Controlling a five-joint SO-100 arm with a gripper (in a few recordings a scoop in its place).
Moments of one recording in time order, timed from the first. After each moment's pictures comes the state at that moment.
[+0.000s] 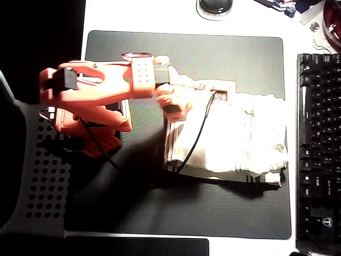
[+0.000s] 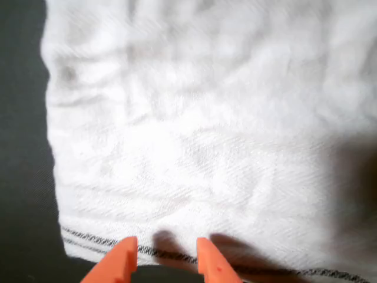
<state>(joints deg) -8.3 135.7 144.9 66.8 -81.5</state>
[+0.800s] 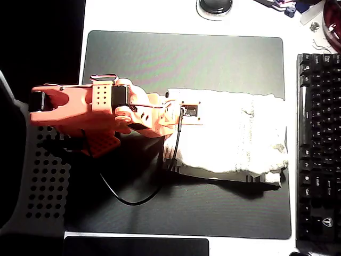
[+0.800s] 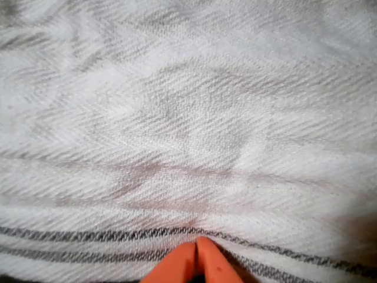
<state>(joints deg) -3.3 182.5 179.6 69.1 -83.7</state>
